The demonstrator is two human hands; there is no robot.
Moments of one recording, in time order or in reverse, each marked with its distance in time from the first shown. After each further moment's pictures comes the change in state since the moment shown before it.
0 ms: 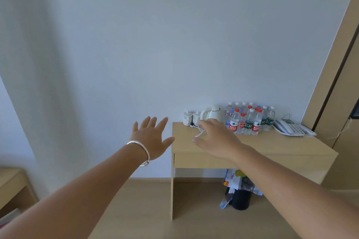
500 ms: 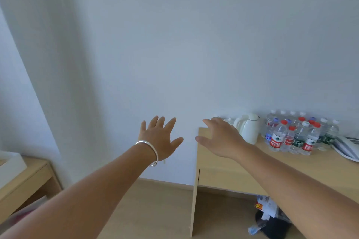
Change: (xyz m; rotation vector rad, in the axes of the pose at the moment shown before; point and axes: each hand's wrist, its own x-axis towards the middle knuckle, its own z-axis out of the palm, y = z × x) left_hand 0.136 -0.093 0.057 0.055 -0.027 -0.135; right_hand 0.207 -0.012 0.073 0.029 -0.078 -0.114
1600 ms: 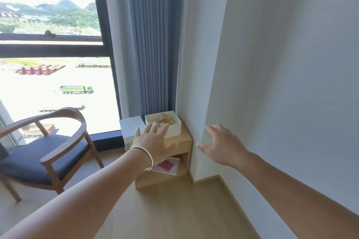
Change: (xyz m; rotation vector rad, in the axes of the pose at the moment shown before) left_hand -0.075 -0.402 0.046 0.098 -0.030 -1.095; right_hand 0.294 -0.408 0.178 0.115 -0.306 -1.001
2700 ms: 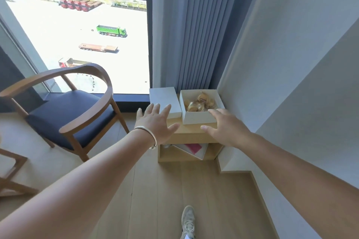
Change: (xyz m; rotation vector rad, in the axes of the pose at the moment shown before) left_hand 0.210 -0.222 0.106 -0.048 -0.192 -0.284; right_hand 0.341 -0.083 0.145 0.000 -0.257 -0.142
